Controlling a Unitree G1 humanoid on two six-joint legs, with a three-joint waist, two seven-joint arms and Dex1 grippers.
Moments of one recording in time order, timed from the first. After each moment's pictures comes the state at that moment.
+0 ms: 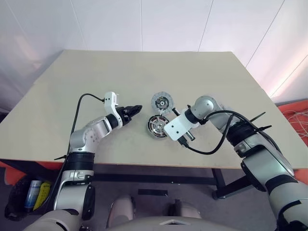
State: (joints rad) left arm -0.51 0.21 0.16 0.23 -0.57 0.74 -0.51; right arm -0.89 -0.53 0.57 0.56 -0.29 -0.46 1.40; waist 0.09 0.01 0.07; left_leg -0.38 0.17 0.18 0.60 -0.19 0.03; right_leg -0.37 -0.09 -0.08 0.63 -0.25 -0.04
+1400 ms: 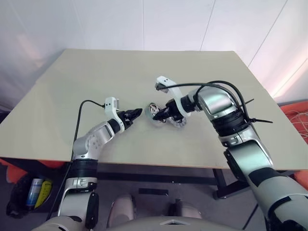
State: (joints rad) left arm -0.43 0.15 0.19 0.17 -0.57 0.71 -0.44; right arm -1.02 -0.30 0.29 0.22 0.06 1.40 1.11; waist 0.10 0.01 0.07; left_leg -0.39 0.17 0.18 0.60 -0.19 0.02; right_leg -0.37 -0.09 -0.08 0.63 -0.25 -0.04
